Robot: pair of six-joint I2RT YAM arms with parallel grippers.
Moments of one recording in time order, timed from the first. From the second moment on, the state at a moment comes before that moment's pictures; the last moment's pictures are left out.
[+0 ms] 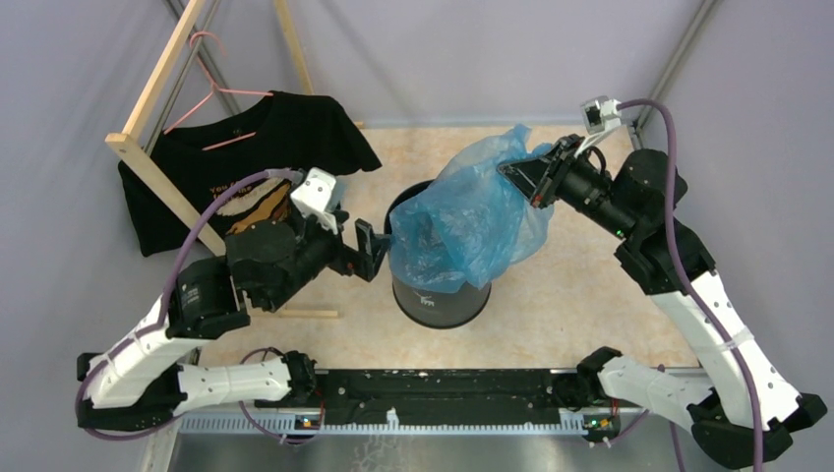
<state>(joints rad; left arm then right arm) -1.16 0.88 1.44 -0.82 -0.54 -0.27 0.56 0.97 1.34 -0.33 -0.25 0.49</state>
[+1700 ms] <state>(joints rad) -0.91 1.16 1.16 -0.44 -0.17 -0.36 0.56 1.02 1.00 0.11 -0.52 0.91</state>
